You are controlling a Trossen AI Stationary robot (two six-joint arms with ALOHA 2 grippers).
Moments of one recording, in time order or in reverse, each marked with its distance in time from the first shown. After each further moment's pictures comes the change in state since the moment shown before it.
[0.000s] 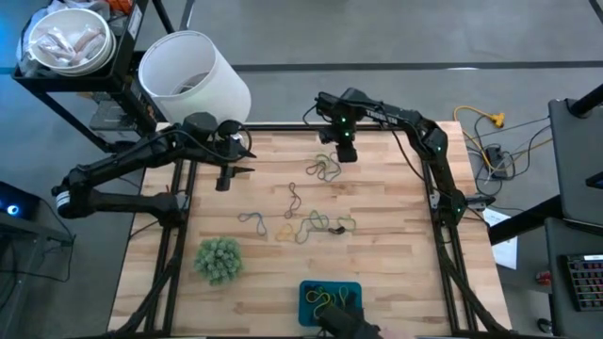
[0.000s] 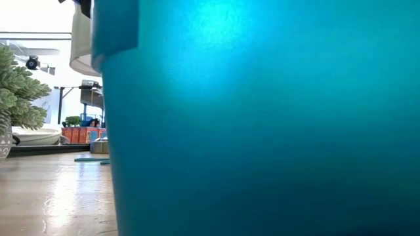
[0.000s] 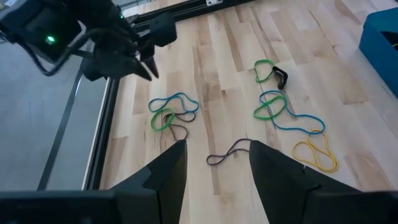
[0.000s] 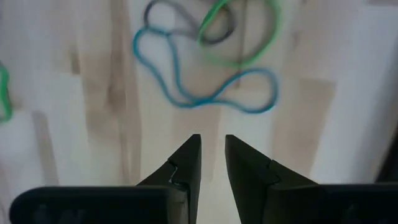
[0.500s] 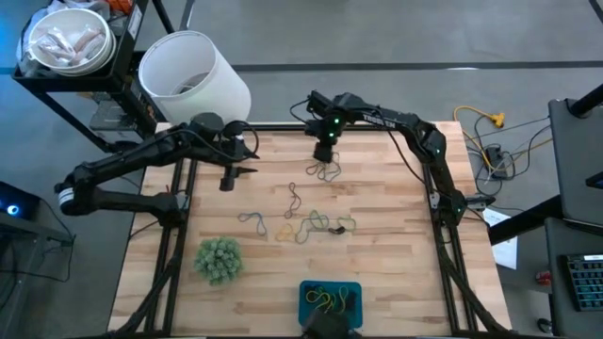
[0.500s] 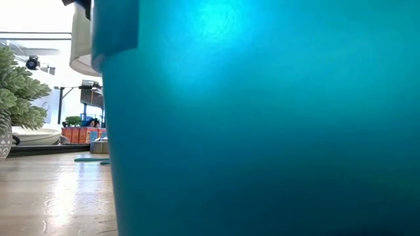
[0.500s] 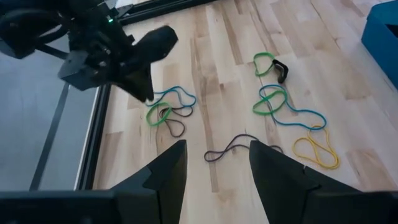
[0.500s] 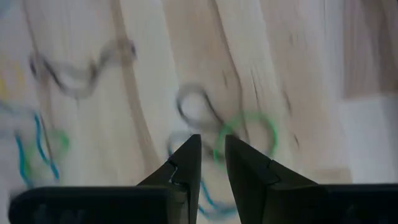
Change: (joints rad) left arm -0.001 0.046 0.000 0.008 0.000 0.001; right arm 0.054 0.000 -0.005 0.286 -0.177 0.406
